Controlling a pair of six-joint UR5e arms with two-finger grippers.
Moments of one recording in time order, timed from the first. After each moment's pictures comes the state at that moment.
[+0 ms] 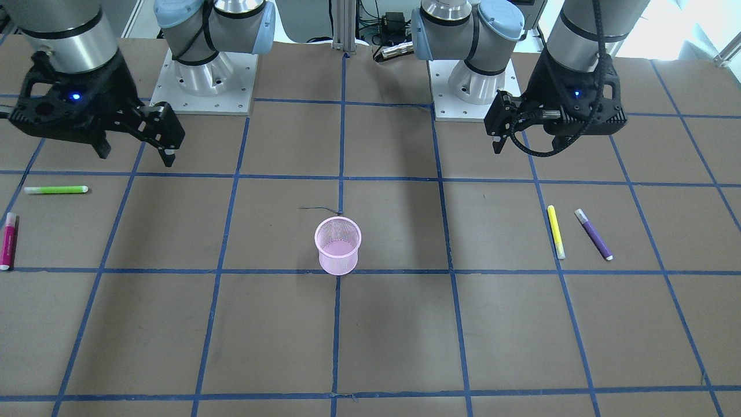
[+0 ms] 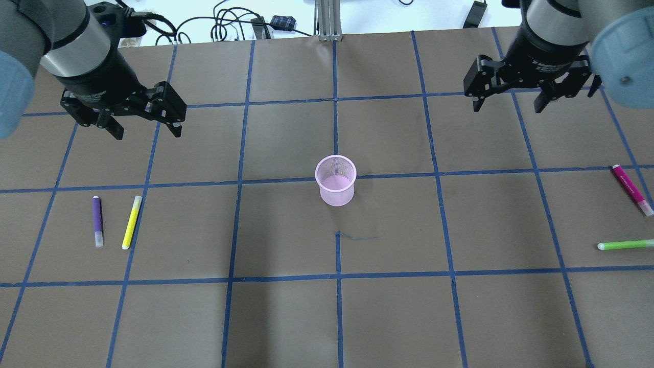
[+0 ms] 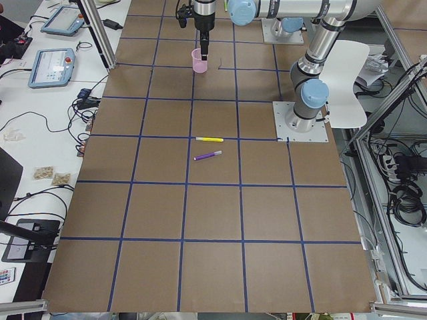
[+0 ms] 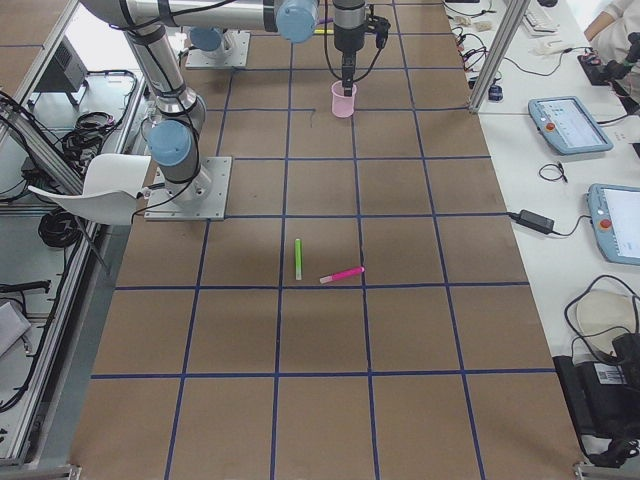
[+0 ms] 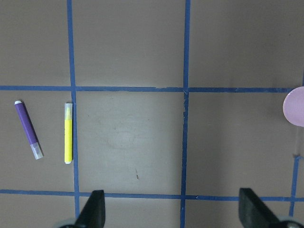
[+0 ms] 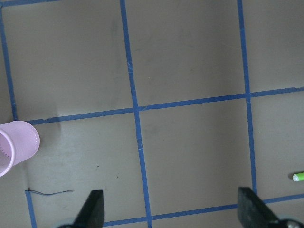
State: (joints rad) left arm -1.51 -1.53 -1.62 -1.55 1.61 0.05; right arm 1.48 -1.59 1.62 -1.67 -1.61 0.00
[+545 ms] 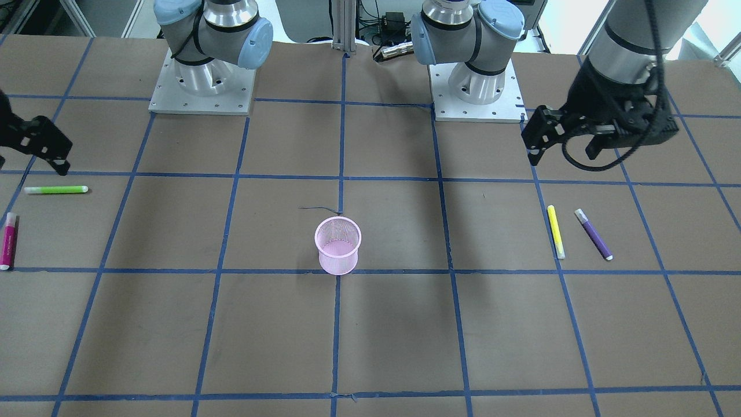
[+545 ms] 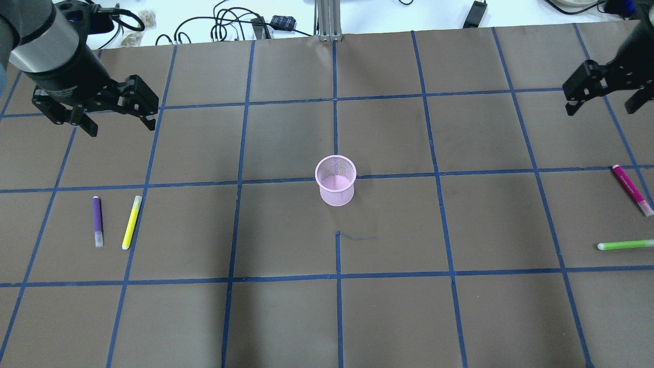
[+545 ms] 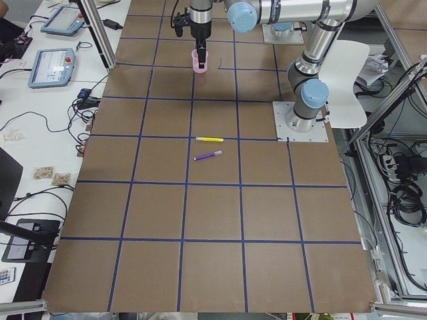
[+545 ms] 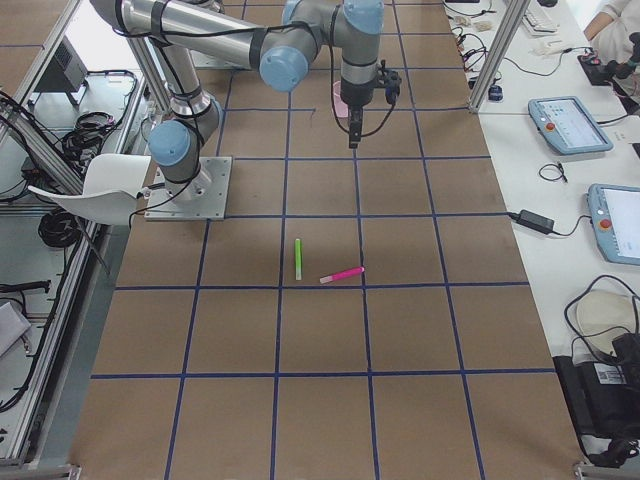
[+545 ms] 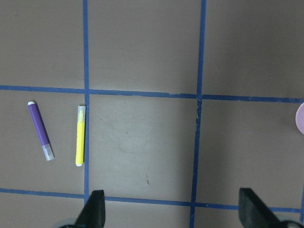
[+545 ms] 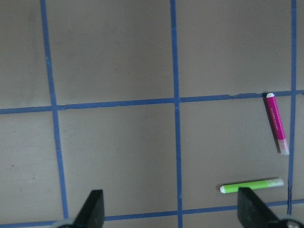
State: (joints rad) left arm -1.37 -1.54 -1.62 -1.52 1.62 0.06; right arm 1.15 -1.54 1.65 -1.71 -1.61 -0.40
